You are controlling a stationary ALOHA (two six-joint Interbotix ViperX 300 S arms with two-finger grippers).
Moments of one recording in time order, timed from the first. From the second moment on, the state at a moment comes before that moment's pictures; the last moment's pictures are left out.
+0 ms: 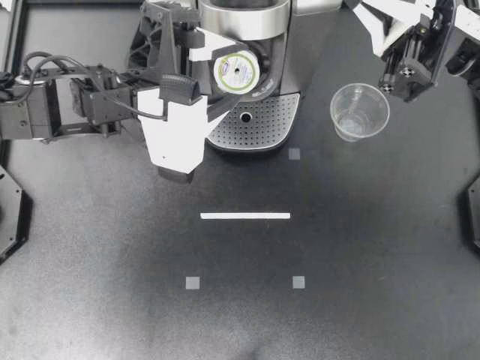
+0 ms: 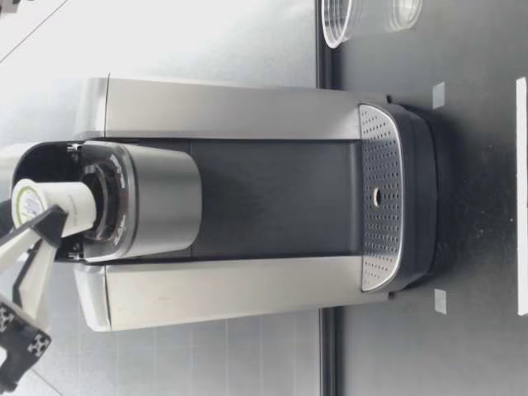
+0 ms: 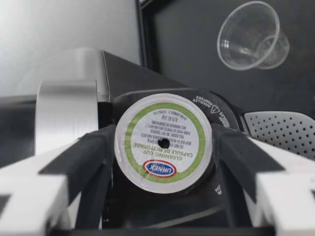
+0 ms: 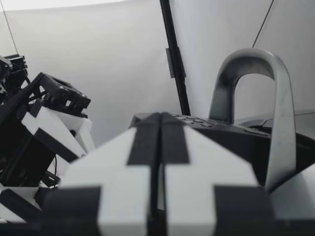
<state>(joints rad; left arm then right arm) 0.03 -0.21 0.30 0.76 0.60 0.08 -0.39 -0.48 0.87 -0.01 -0.73 0.19</state>
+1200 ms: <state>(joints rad) 0.03 -0.18 0.30 0.81 0.60 0.08 -0.39 -0.48 0.89 -0.01 -0.73 0.19</state>
